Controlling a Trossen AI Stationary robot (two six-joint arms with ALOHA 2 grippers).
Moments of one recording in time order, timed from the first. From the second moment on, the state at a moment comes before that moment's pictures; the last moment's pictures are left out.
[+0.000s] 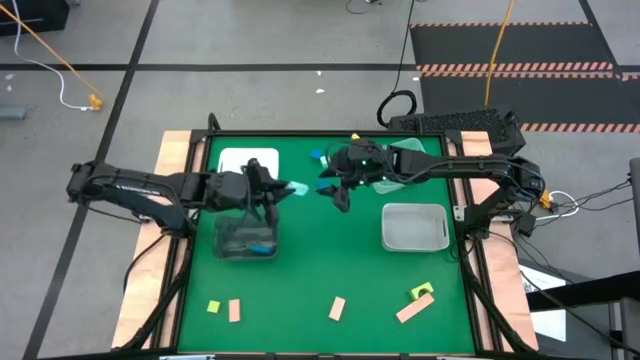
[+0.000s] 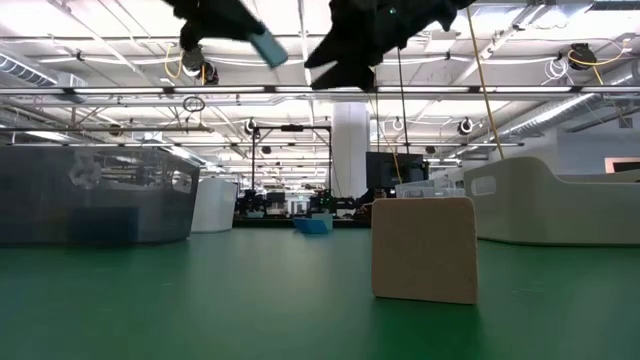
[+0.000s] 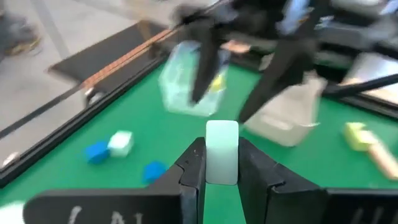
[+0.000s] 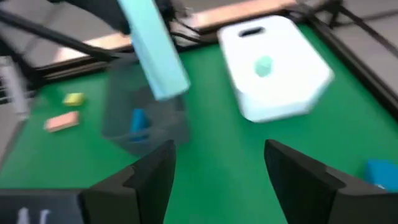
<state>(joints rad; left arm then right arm) -0.07 1.12 0.93 -0.25 -0.41 -0.32 -0.20 1.56 1.22 -0.20 -0.13 0.14</state>
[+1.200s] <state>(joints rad) 0.39 1.11 0.93 -0.92 -0.45 -0.71 -0.20 1.85 0.92 0.33 0.23 0.61</state>
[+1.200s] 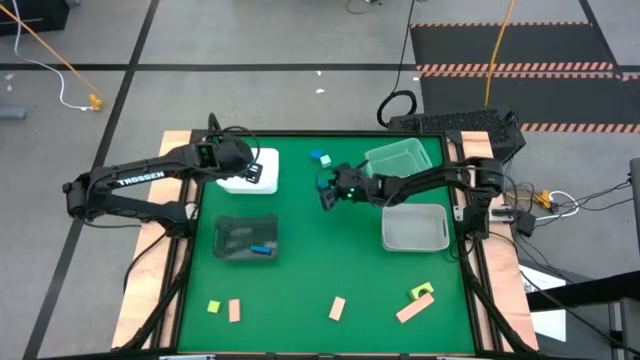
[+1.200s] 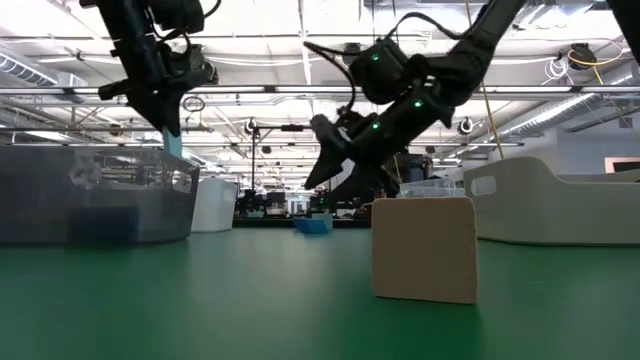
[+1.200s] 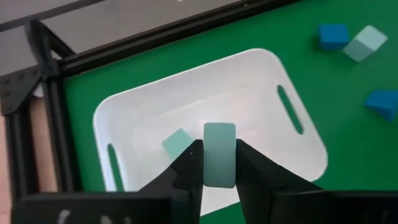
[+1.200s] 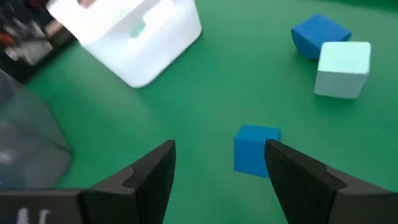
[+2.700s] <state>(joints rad) 0.46 1.11 0.93 -0.91 -0.46 -0.63 -0.19 2.04 1.11 0.08 0.42 0.58</state>
